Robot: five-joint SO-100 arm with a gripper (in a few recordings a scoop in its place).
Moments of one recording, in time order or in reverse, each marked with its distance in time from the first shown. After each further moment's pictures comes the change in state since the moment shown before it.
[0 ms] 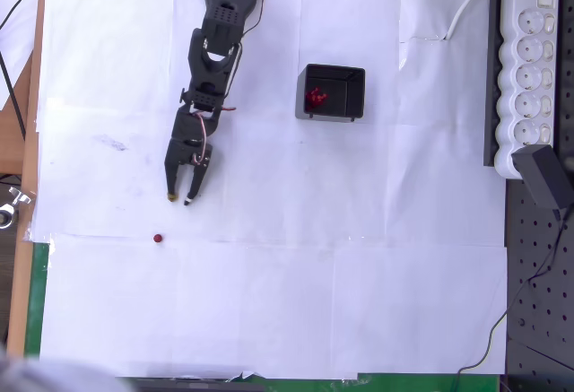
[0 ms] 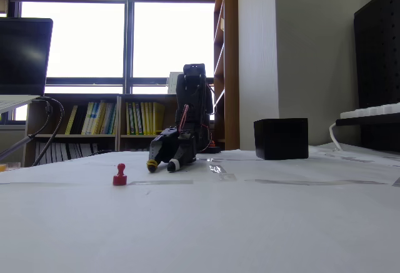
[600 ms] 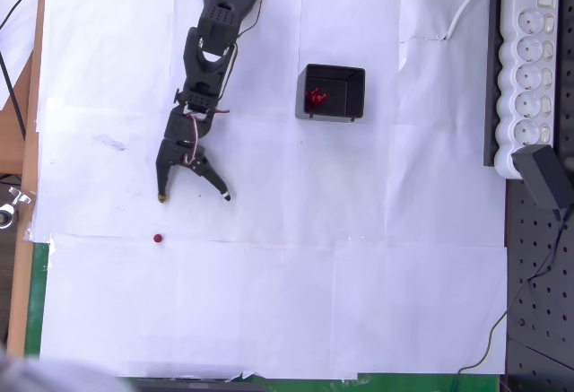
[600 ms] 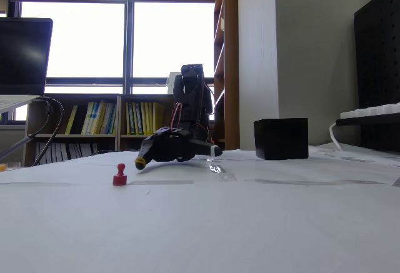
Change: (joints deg) arm 3.0 3.0 7.8 4.4 1.3
